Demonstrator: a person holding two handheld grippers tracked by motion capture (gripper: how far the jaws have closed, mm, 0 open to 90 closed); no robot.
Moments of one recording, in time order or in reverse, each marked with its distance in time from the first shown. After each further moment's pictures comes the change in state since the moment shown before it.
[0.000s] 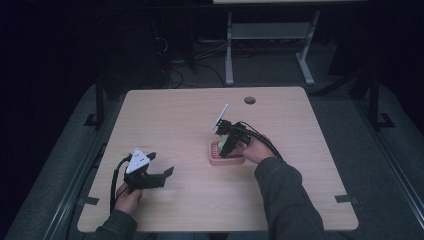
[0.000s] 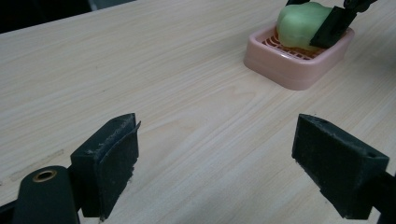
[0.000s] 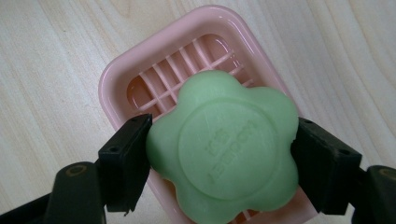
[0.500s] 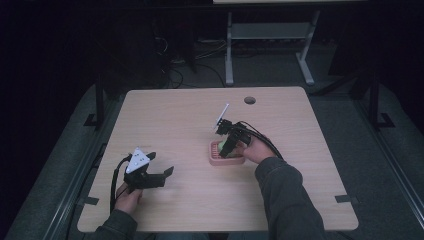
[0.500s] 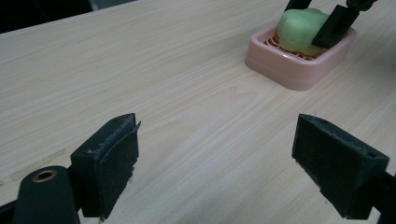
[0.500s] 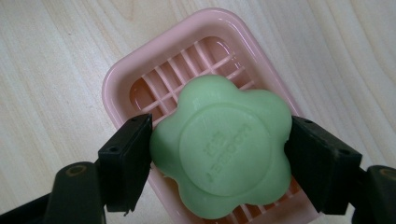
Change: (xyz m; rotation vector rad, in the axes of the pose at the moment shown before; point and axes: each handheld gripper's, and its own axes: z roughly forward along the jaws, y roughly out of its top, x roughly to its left) left arm 0.001 0.000 0.001 0.002 0.002 0.000; right arm -0.002 -0.001 -0.001 -0.010 0.021 0.010
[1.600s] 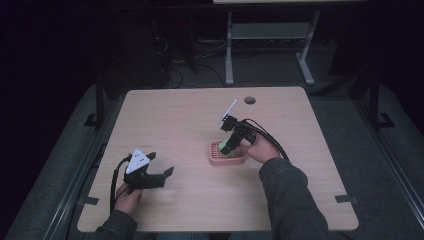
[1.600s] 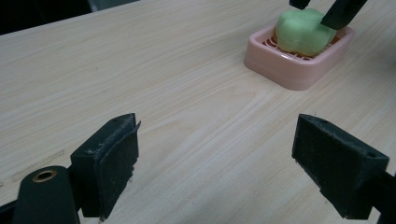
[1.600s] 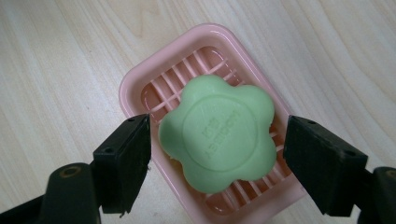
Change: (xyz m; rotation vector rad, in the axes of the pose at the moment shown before) left arm -0.001 0.000 -0.001 -0.002 -0.001 0.004; right arm -0.003 -0.010 -0.019 -0.078 0.018 0.041
